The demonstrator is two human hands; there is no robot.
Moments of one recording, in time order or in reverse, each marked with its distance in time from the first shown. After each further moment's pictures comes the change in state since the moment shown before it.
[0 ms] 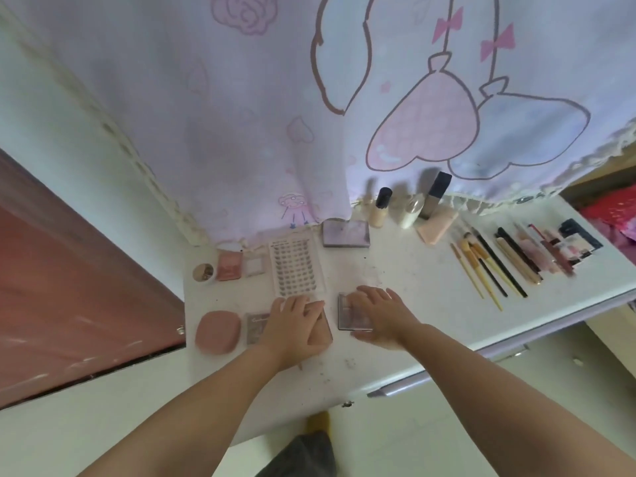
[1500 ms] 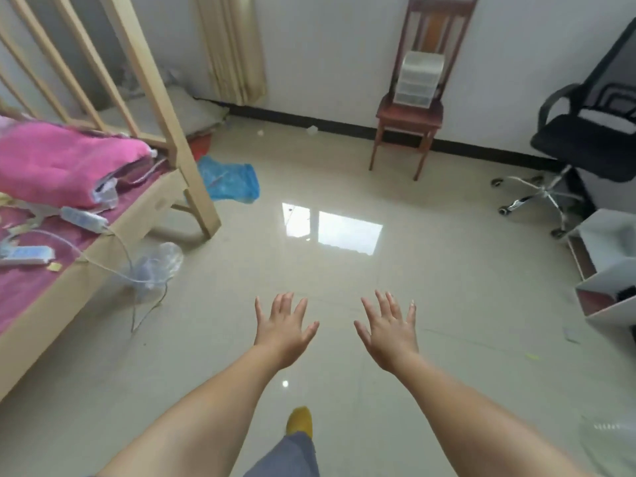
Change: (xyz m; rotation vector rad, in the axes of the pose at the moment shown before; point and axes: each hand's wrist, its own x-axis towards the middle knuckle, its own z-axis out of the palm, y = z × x) left_hand -0.575 0.834 0.221 0.715 -0.264 2.079; right_hand -0.912 -0.266 0.447 0.967 0.404 2.656
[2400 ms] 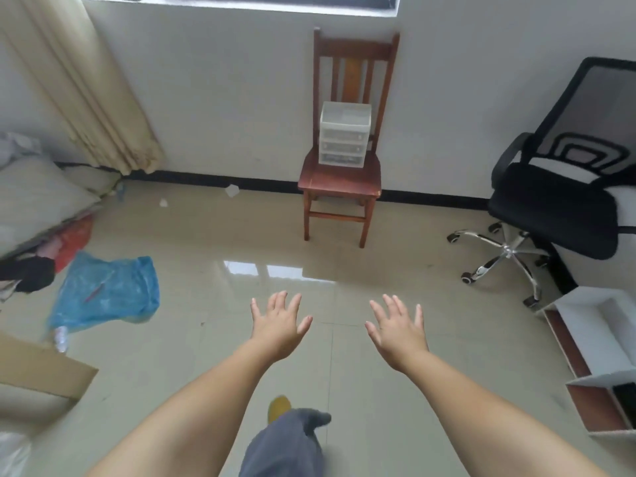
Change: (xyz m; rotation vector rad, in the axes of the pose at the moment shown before) left_hand 0.633 0.215 -0.250 -0.014 -0.020 0.151; right_hand 0.546 0.331 -0.212 0.058 -0.018 0.201
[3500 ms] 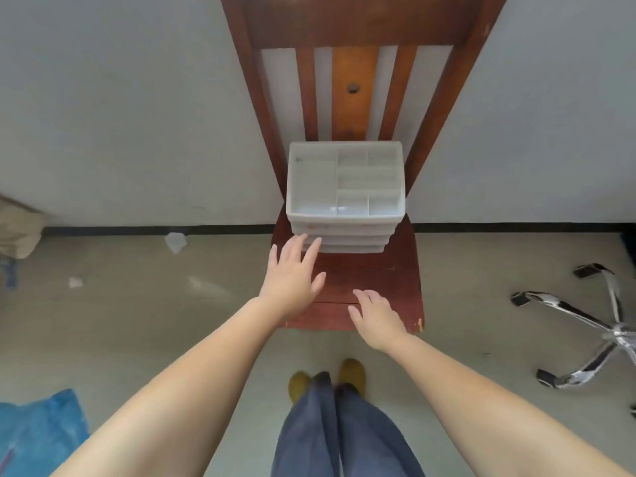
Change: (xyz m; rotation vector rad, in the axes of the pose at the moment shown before) left_hand 0.828 0.030 -0.244 0.034 0.089 0.230; right_hand 0.805 0.058 -0.138 0.494 -0.282 0.077
